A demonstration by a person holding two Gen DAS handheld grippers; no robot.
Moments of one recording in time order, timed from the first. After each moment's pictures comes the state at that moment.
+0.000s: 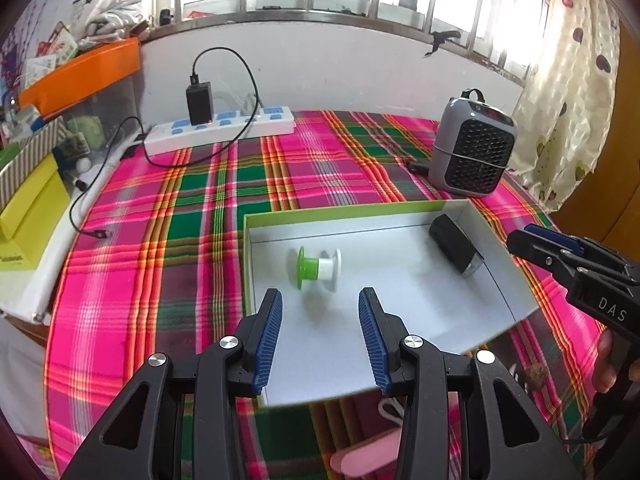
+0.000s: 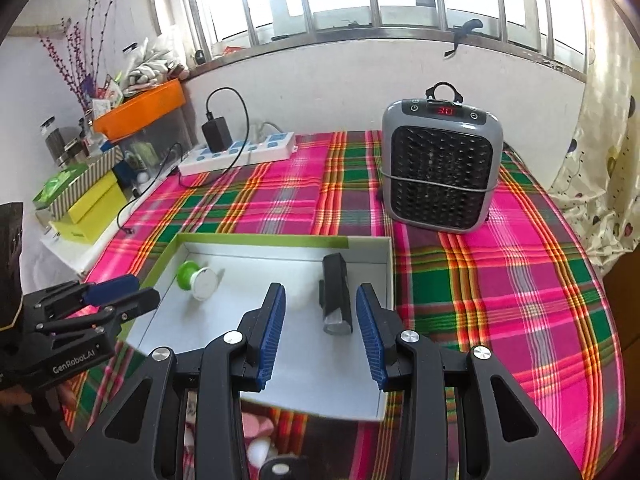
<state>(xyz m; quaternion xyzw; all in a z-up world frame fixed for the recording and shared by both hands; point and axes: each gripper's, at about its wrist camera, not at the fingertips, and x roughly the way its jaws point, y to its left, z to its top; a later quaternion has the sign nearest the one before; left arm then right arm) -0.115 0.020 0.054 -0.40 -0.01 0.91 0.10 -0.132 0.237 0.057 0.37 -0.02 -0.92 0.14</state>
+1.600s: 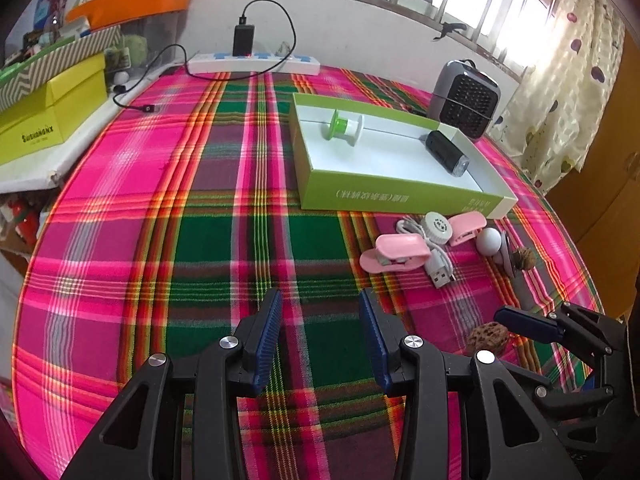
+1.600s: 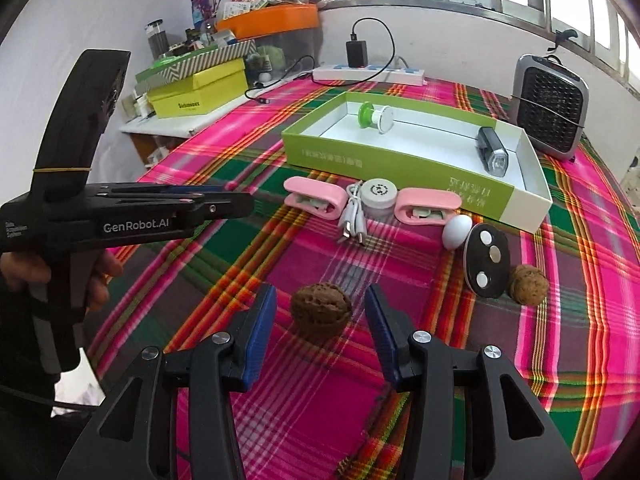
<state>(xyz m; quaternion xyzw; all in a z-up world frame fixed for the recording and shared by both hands) -0.006 -0.024 0.004 -0.43 -0.07 0.89 0.10 0.014 0.167 -0.005 0.40 0.06 -0.87 0.28</state>
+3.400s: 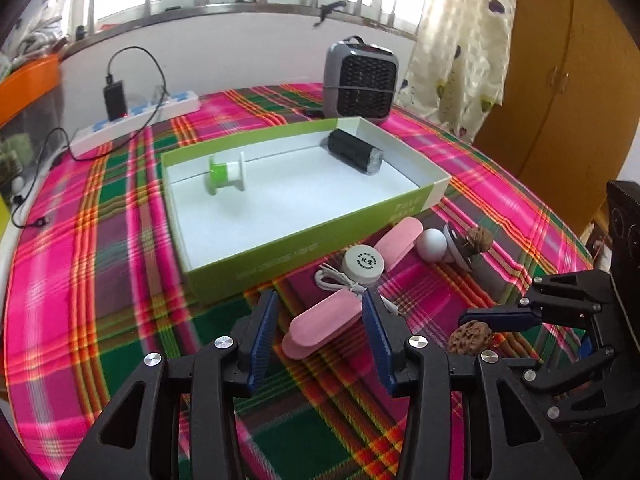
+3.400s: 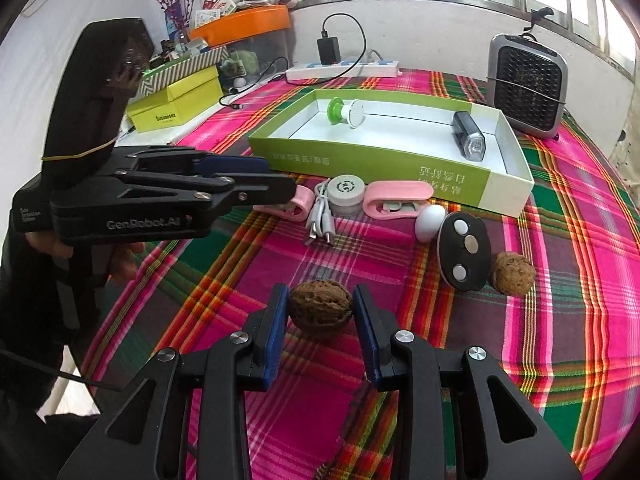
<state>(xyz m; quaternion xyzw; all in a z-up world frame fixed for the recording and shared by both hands) -0.048 0.022 0.015 -0.39 0.05 0.88 0.27 0.004 0.174 -0.006 0.41 0.03 -0.88 0.25</state>
